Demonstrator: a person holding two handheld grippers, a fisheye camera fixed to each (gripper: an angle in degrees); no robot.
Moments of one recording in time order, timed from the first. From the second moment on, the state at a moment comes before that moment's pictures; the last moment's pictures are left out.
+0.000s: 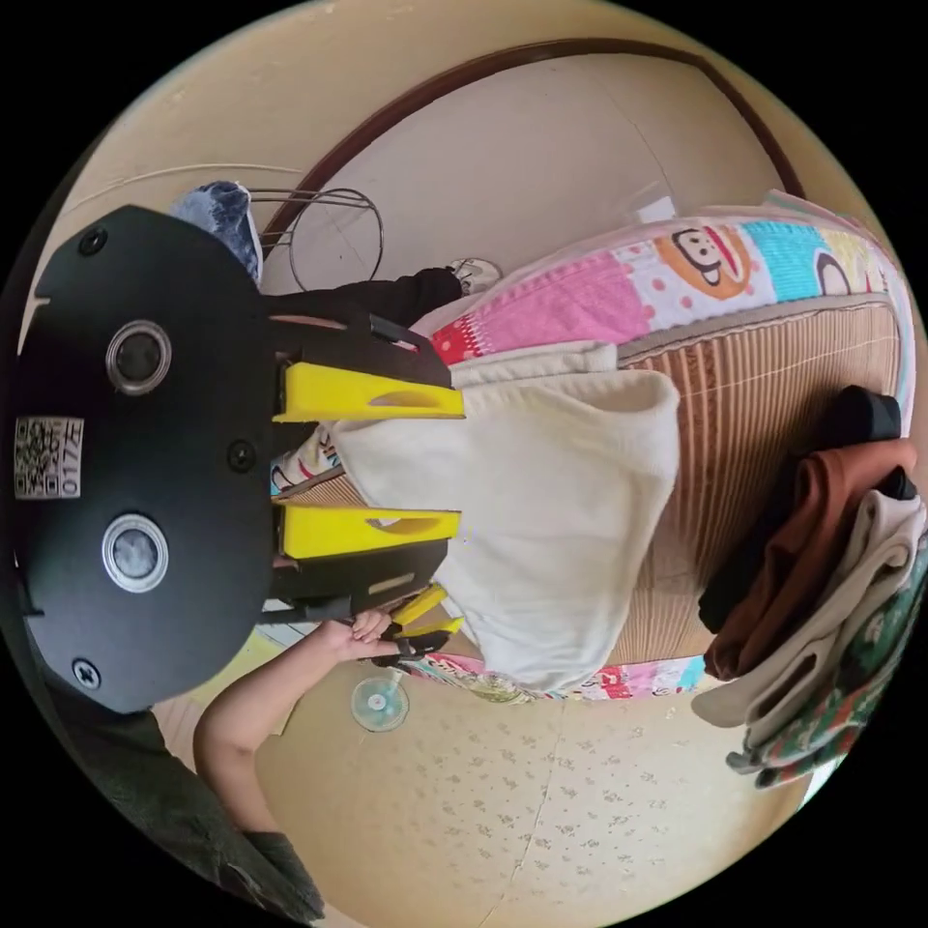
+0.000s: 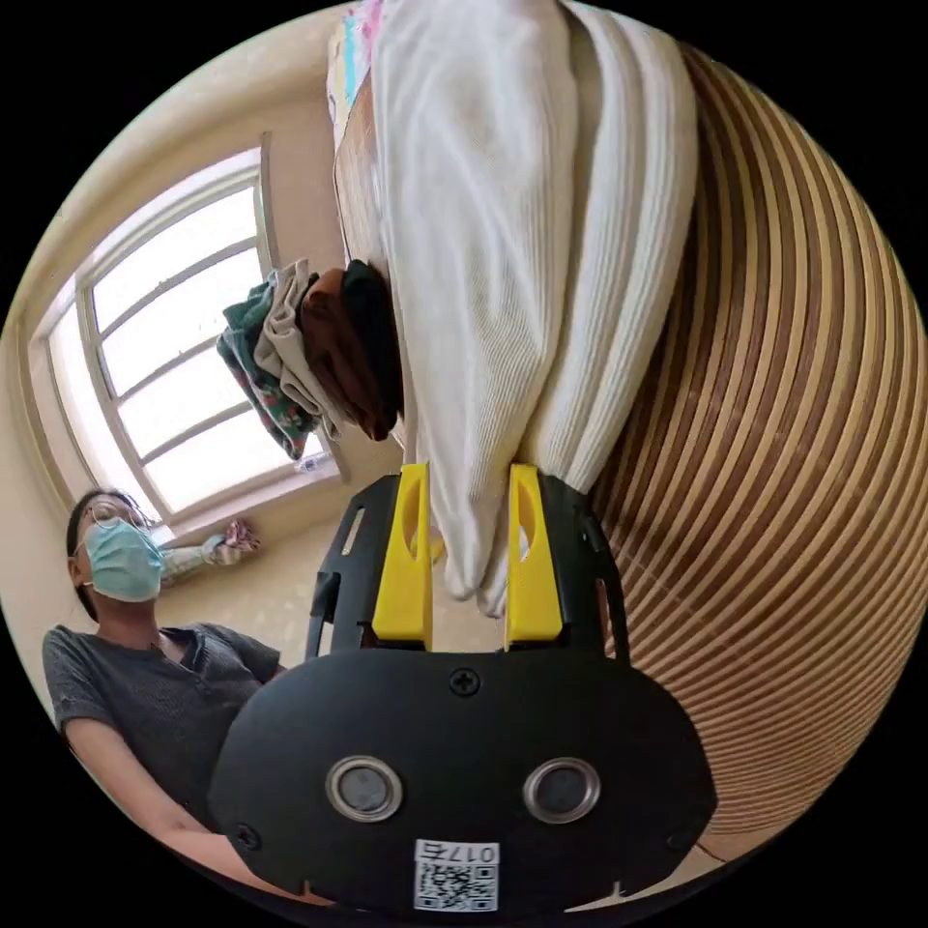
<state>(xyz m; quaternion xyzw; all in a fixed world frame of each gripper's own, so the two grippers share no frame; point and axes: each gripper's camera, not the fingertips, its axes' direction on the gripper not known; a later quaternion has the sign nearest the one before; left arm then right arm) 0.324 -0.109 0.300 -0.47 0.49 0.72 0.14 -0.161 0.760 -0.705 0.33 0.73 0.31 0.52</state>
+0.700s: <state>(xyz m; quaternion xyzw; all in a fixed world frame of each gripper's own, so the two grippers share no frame) 0.322 -0.164 0.355 -0.39 0.52 0.76 0.04 -0.195 0.692 -0.537 0.43 0.69 0.24 0.53</state>
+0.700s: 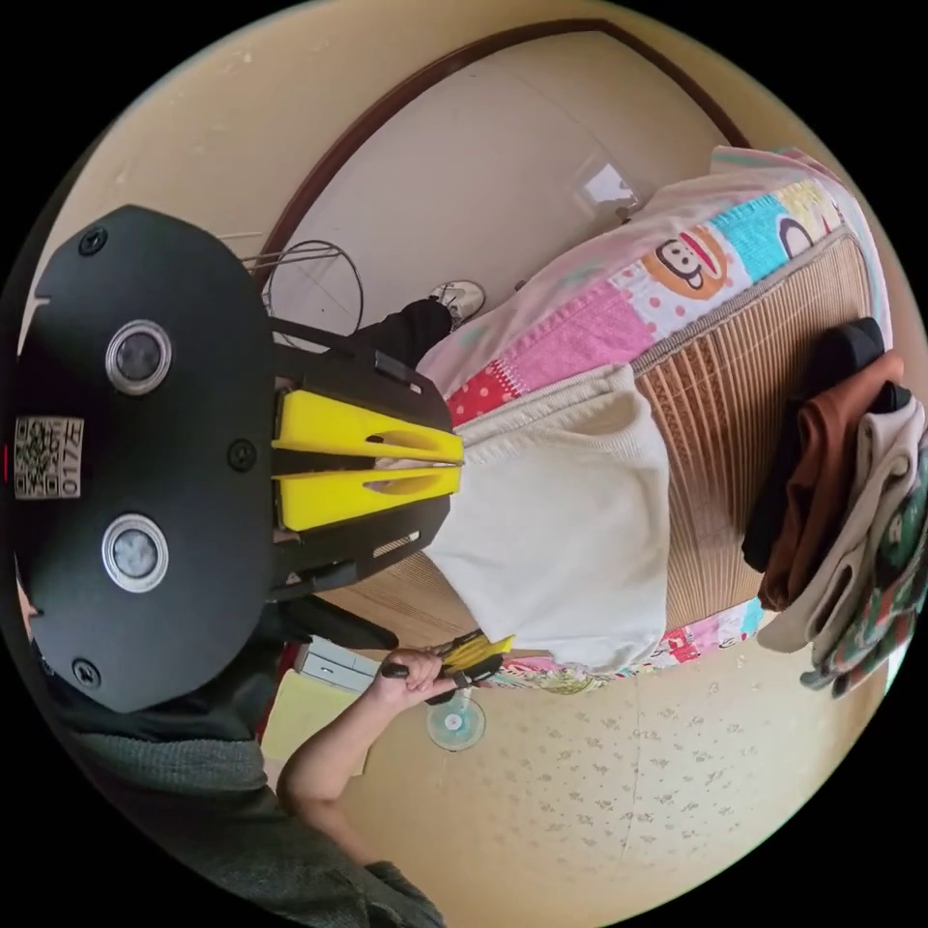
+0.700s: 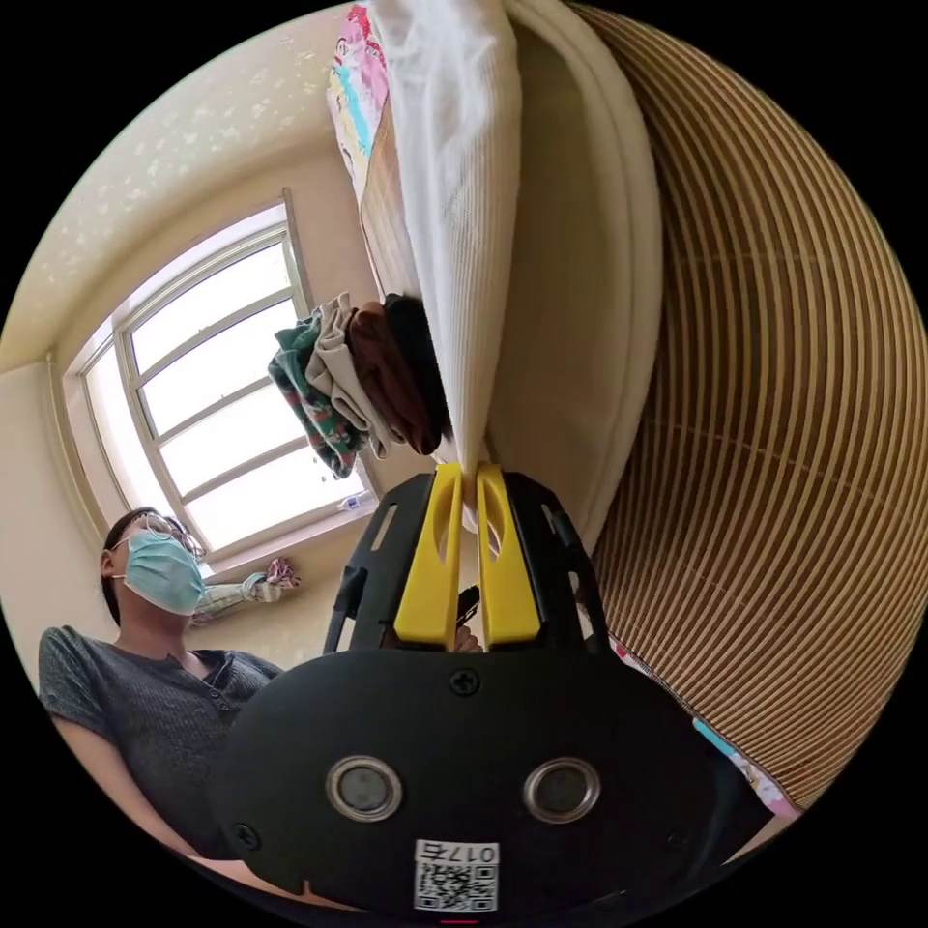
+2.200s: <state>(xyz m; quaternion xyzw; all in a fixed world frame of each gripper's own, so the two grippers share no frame) 0.346 -0.003 0.214 -0.18 0.34 0.88 -0.27 -0.109 0.529 -0.506 0.35 0.69 0.36 0.51</state>
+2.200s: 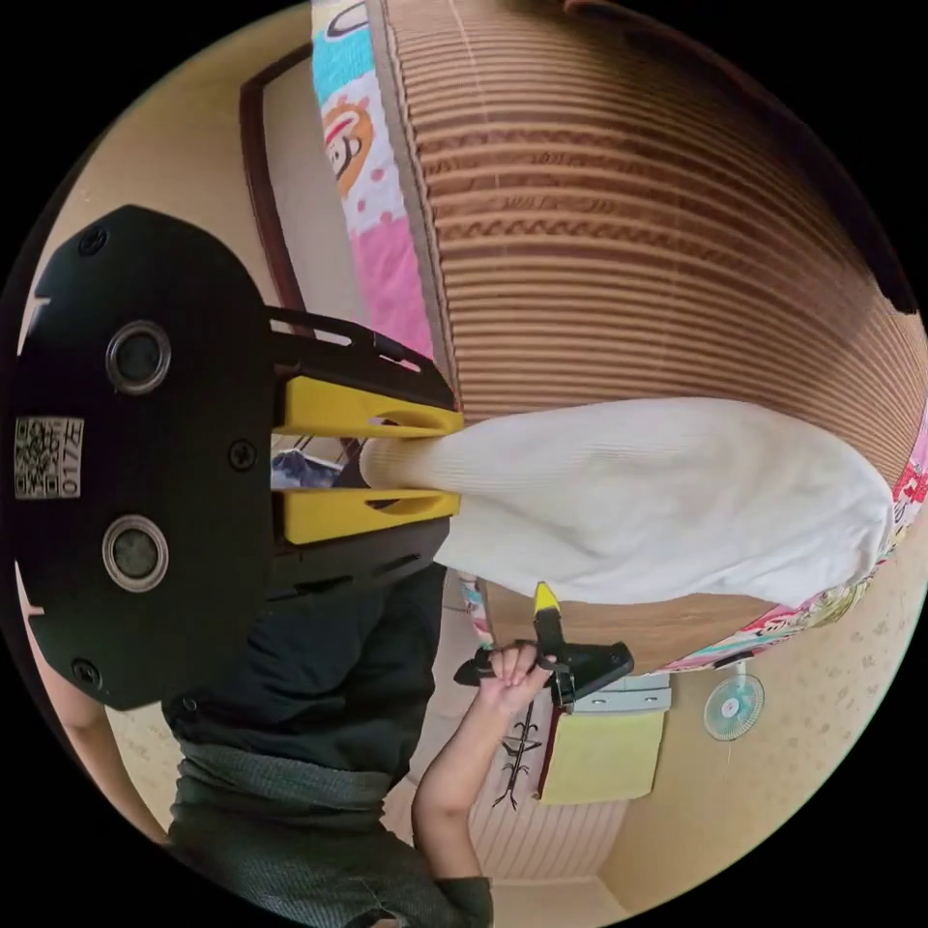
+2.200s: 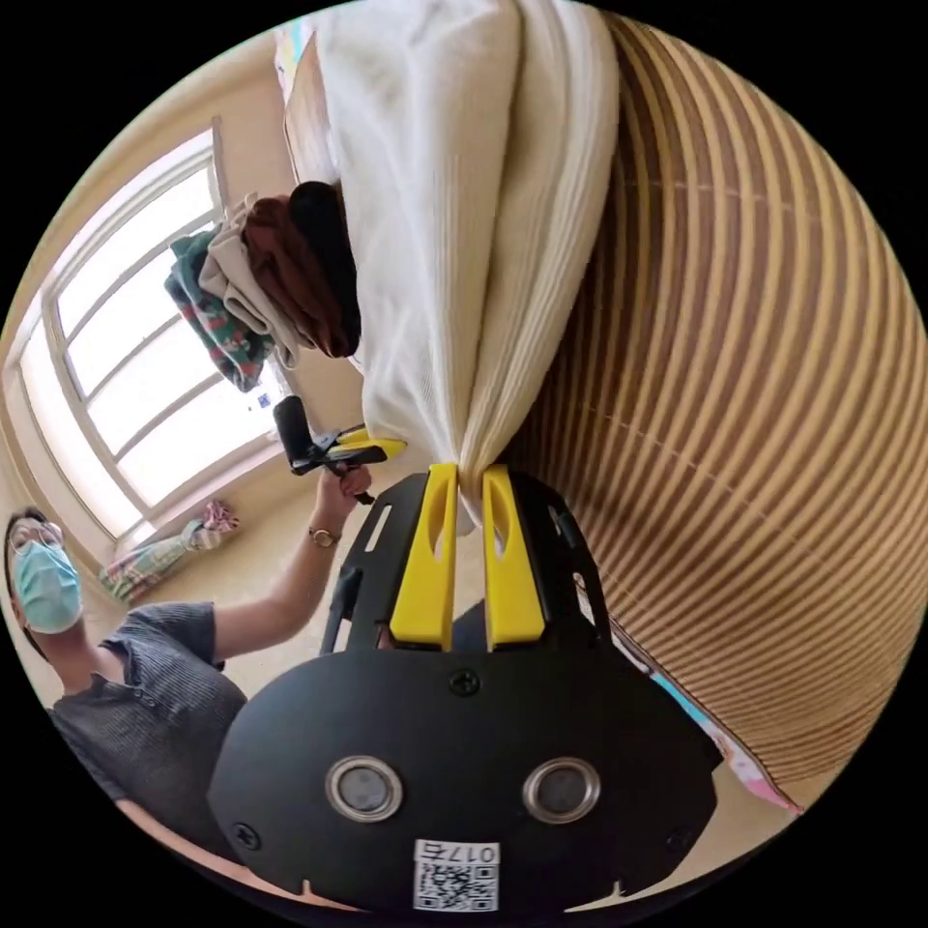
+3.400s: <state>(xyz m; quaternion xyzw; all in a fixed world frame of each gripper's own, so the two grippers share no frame) 0.171 0.110 0.233 -0.15 0.27 0.92 -0.23 -0.105 0.551 -0.437 0.38 0.79 0.30 0.38</state>
